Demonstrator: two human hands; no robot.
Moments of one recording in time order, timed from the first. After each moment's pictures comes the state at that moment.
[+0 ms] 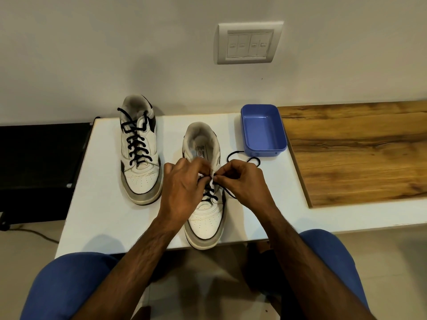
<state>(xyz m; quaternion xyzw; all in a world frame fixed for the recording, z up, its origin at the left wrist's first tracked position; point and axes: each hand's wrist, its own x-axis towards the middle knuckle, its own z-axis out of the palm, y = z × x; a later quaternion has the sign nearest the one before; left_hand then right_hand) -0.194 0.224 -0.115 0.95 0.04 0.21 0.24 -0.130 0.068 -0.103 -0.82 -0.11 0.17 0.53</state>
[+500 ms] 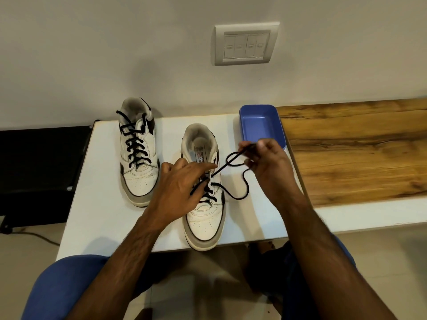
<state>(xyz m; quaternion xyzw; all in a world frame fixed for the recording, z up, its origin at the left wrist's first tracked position) -0.195 0.245 -0.115 0.97 -0.08 0.14 0.20 -0.103 0.035 -0.077 -0.54 -0.01 0.17 0.82</state>
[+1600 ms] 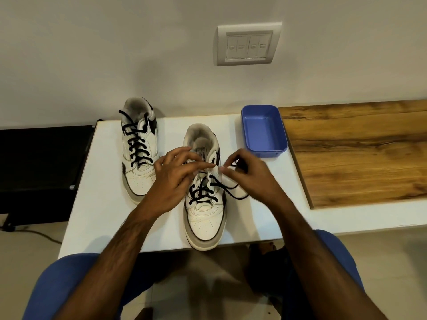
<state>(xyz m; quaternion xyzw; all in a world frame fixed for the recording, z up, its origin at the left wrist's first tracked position) -0.184 0.269 -0.117 0.94 -0.05 0.10 0.32 -0.110 0.050 -0.095 -0.83 -0.17 0.18 0.50</state>
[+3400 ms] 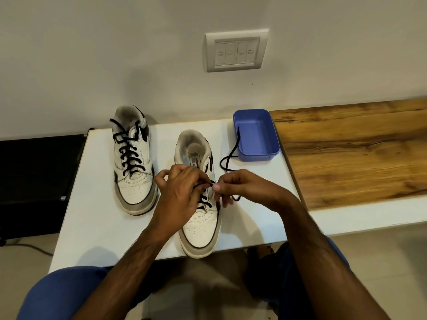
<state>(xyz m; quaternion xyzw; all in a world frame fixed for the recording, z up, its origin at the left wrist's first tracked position) -0.196 0.225 -0.110 0.95 -0.03 0.19 0.26 -0.100 0.036 -0.081 -0.72 -0.26 0.40 0.50</state>
